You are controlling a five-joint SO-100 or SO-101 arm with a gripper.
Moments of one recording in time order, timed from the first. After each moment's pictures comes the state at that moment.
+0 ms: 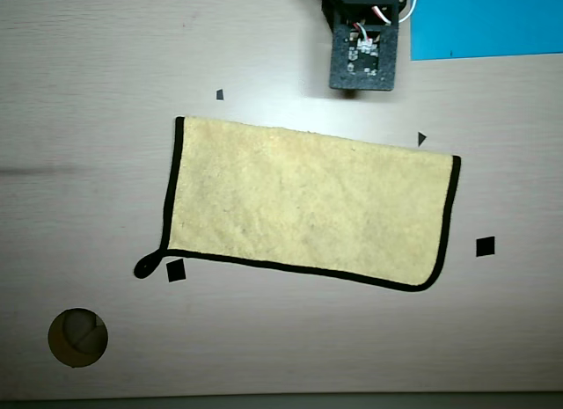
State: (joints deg) arm -3.7 192.0 177.7 73.3 -83.4
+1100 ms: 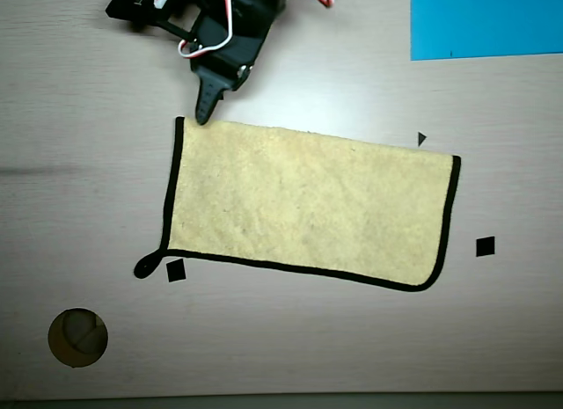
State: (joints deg) arm 35.7 115.0 134.3 34.2 -13.2
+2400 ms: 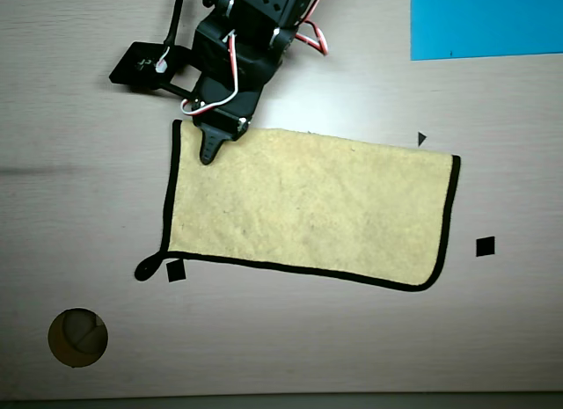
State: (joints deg) arm 29.1 94.5 127.9 7.7 -13.1
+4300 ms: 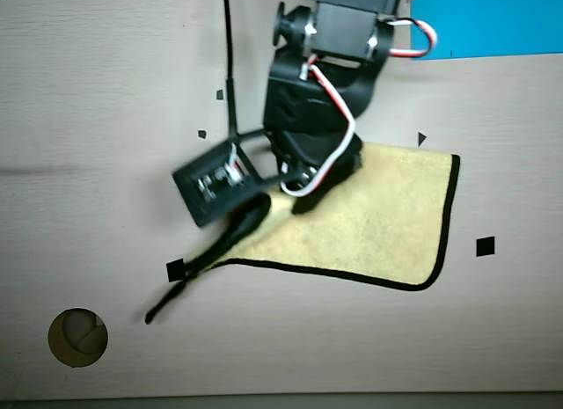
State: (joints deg) arm 7.3 108.2 113.9 25.2 -38.1
